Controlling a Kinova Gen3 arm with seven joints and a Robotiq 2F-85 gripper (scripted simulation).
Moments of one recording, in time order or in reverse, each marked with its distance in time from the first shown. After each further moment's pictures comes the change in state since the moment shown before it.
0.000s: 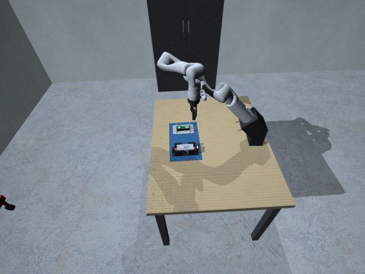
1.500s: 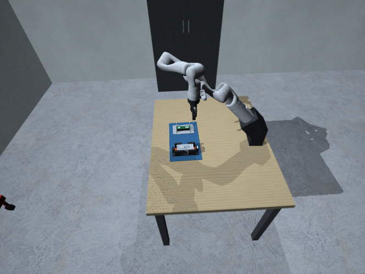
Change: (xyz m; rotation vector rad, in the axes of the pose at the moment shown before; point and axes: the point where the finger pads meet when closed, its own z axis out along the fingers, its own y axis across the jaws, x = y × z) arm 0.000 0.000 0.000 0.000 0.000 0.000
